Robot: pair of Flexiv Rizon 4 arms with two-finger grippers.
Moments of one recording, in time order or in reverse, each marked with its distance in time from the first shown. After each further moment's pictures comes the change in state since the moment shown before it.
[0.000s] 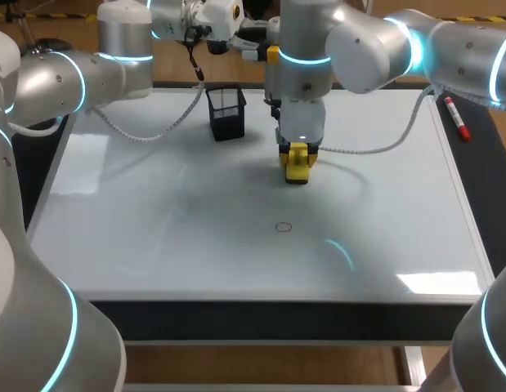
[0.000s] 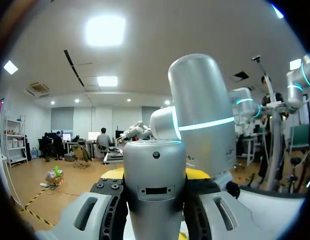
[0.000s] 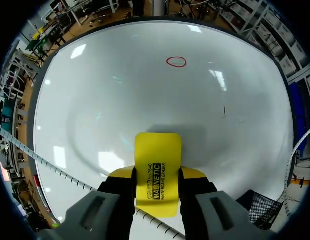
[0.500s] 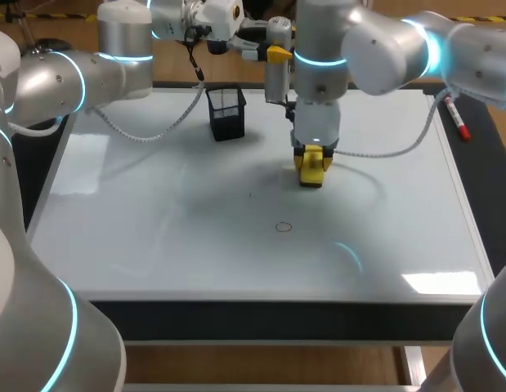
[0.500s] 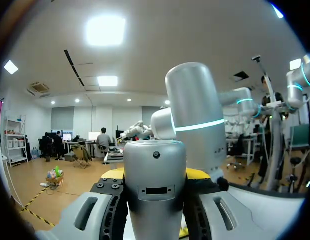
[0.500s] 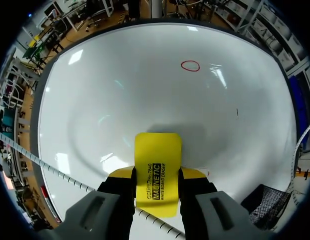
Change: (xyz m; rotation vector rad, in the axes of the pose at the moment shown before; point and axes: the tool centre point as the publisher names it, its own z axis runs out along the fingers) left arm 0.000 0.000 0.000 0.000 0.000 0.000; right arm 0.030 0.008 0.001 -0.009 0.012 0.053
